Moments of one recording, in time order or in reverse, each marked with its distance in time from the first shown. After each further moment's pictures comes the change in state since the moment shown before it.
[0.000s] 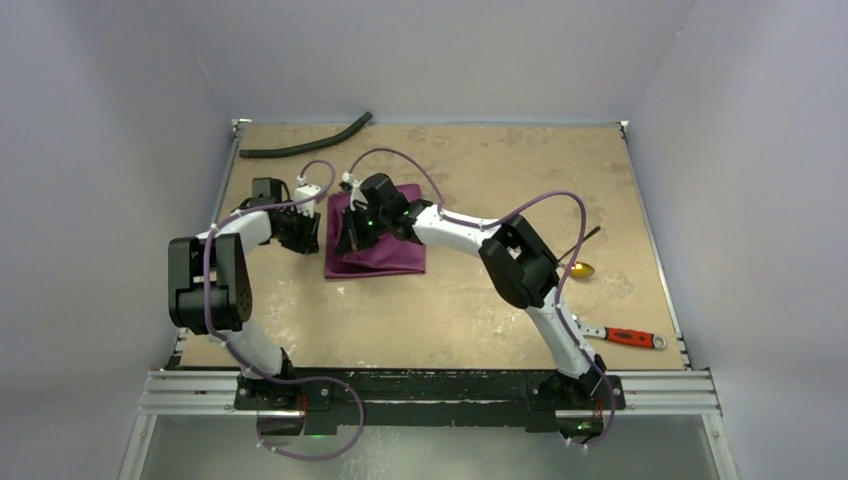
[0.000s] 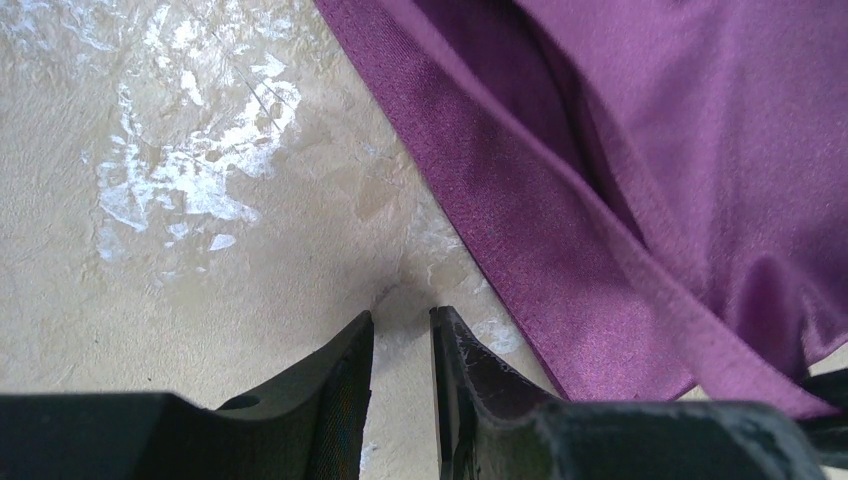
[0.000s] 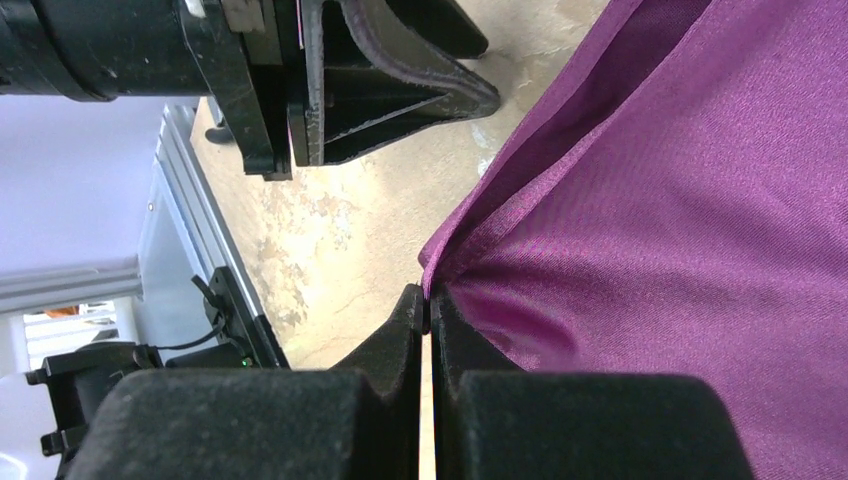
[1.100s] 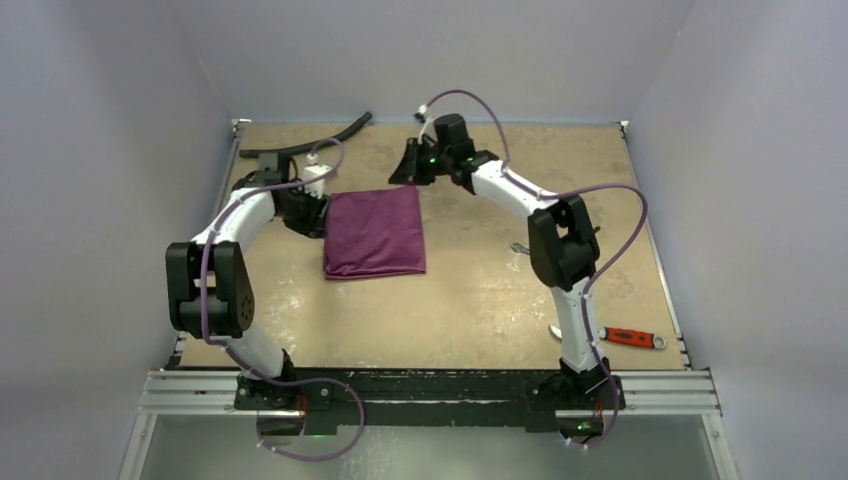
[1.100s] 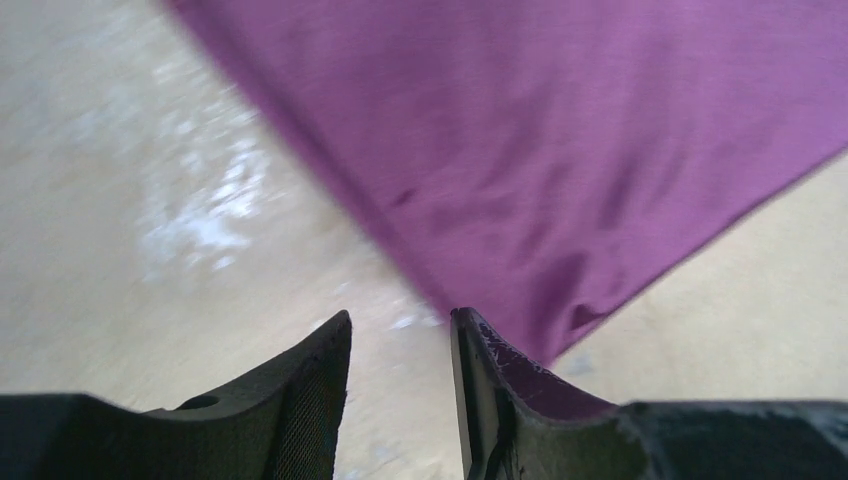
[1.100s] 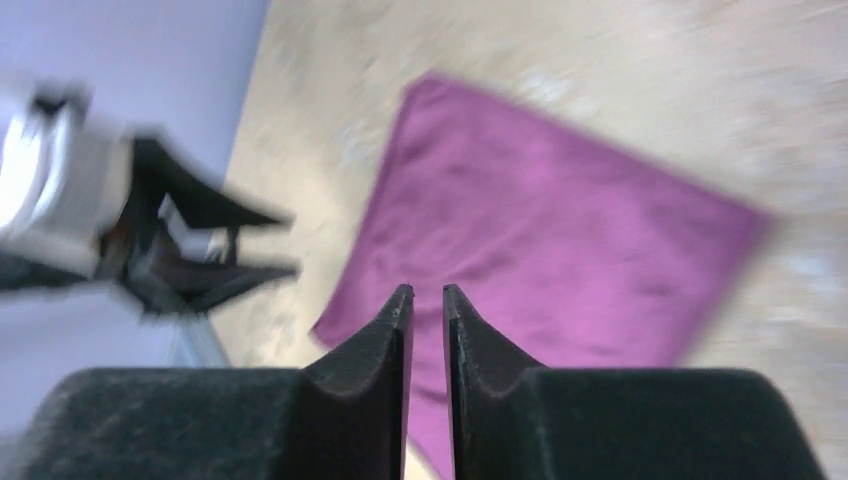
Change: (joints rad) left arm -0.043 -0.031 0.232 -0.277 -0.008 0.010; right arm -0.285 -0.114 0.024 -0.042 -0.042 -0.011
